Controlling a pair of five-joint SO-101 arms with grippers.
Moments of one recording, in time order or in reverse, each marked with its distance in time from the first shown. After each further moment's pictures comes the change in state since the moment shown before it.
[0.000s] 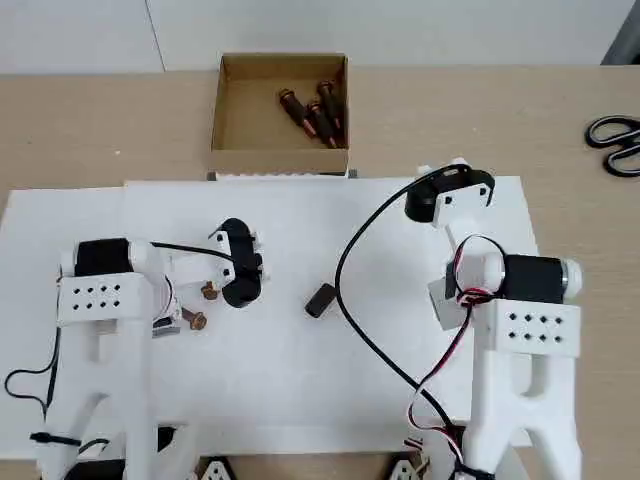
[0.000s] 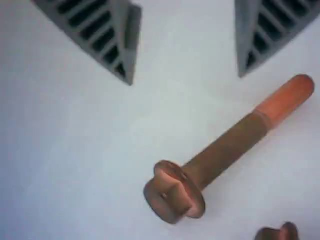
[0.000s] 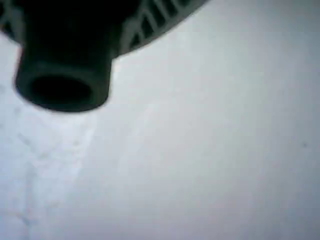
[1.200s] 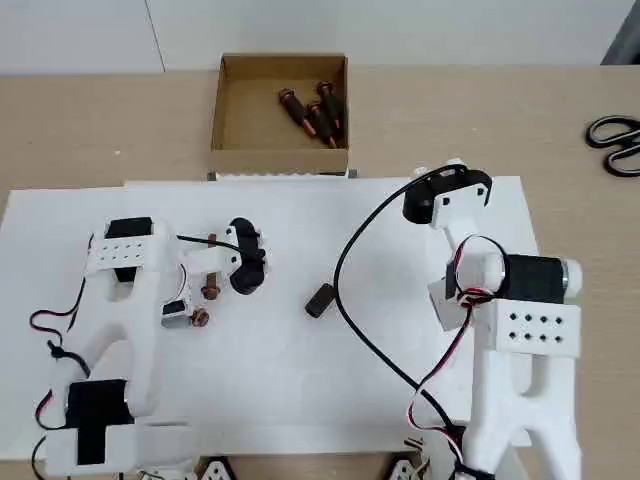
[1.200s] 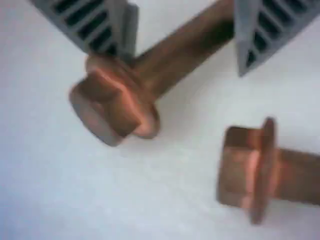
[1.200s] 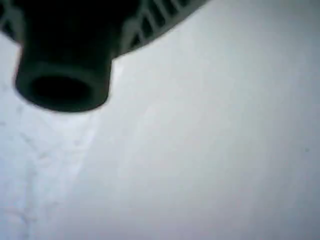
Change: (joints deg) left arm 0.0 23.1 -2.3 -11.9 0.0; right arm 0.0 0.0 0.0 0.0 1.2
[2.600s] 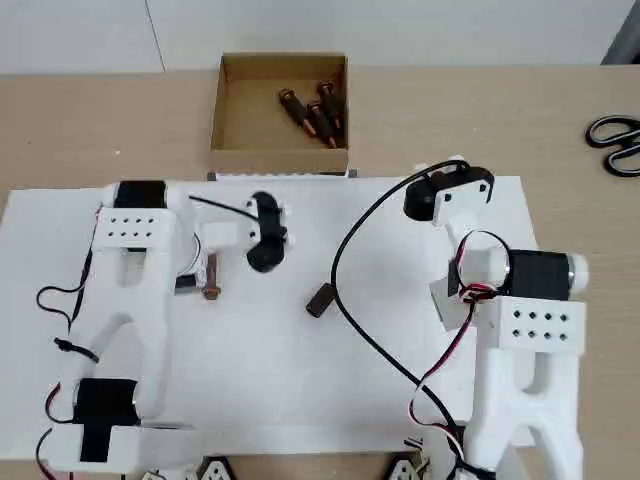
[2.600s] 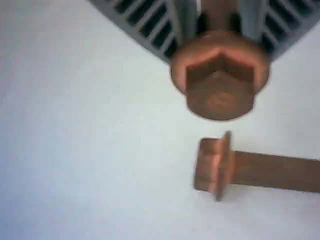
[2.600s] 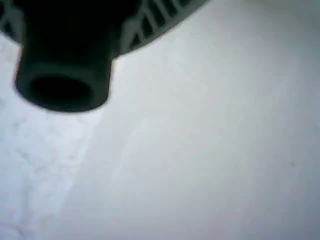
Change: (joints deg) left arm 6.2 0.2 -19.5 17.0 3.8; right arm -0.1 1.1 -4.7 4.5 0.0
